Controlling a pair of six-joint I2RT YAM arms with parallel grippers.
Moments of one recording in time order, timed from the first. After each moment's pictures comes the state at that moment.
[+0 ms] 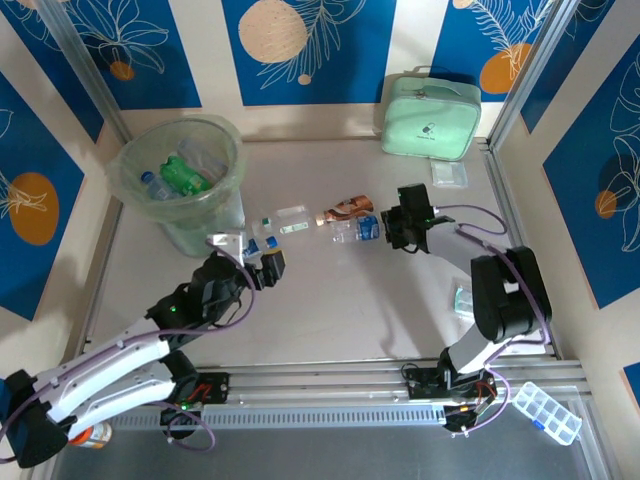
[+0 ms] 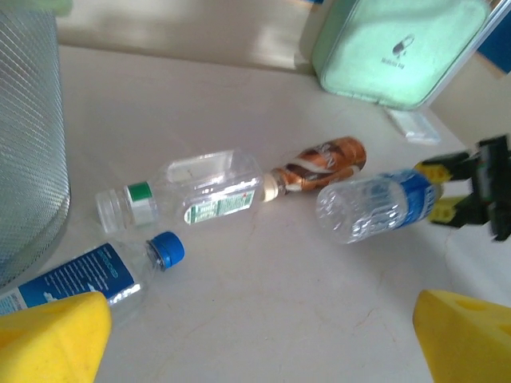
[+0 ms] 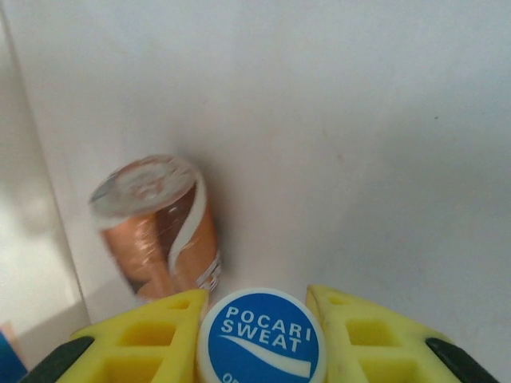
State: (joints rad) left arm -0.85 0.81 0.54 -0.13 -0.39 -0.50; right arm 0.26 1.58 0.91 -0.19 -0.07 1.53
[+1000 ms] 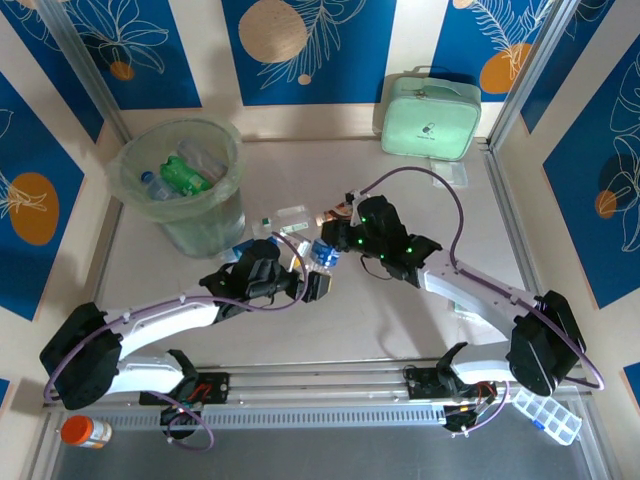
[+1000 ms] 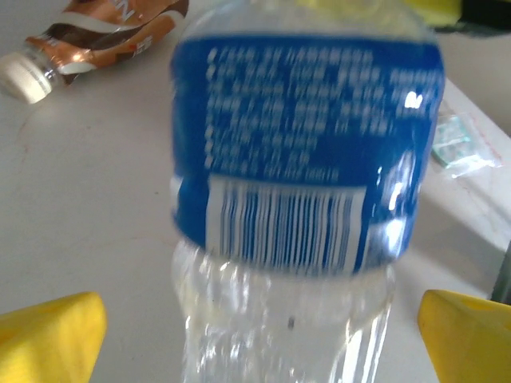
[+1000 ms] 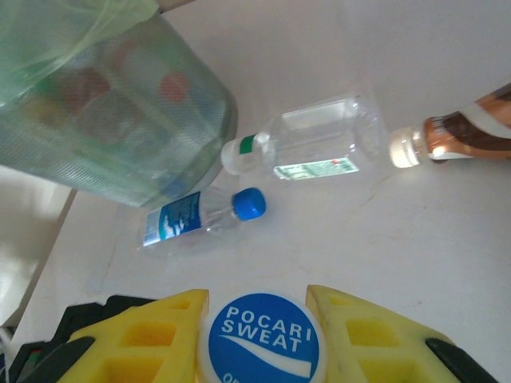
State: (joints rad) left arm -0.85 1.24 0.63 0.09 0.14 -0.36; right arm 0.70 1.30 0.91 -0.16 -0.09 0.63
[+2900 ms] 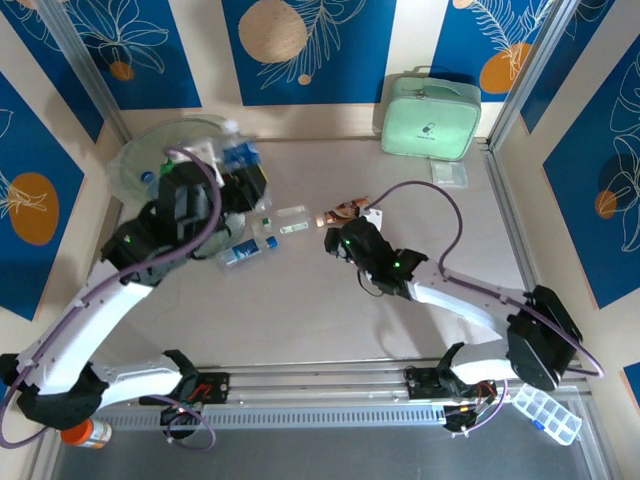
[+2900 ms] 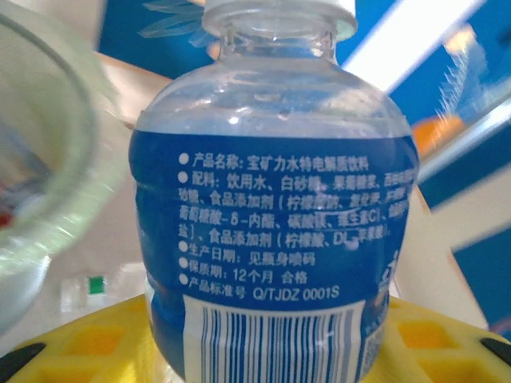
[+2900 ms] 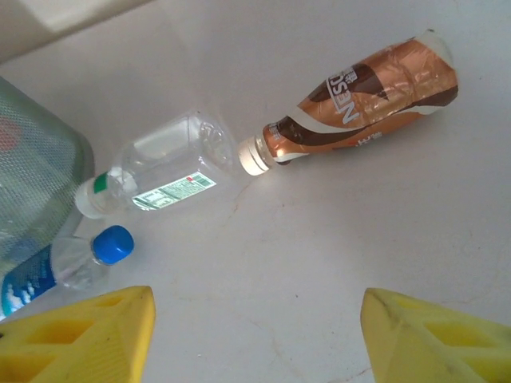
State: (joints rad) left arm -0.70 1.16 1.57 -0.79 -0.36 -0.75; right arm 0.82 1.35 0.87 -0.23 0.41 0.77
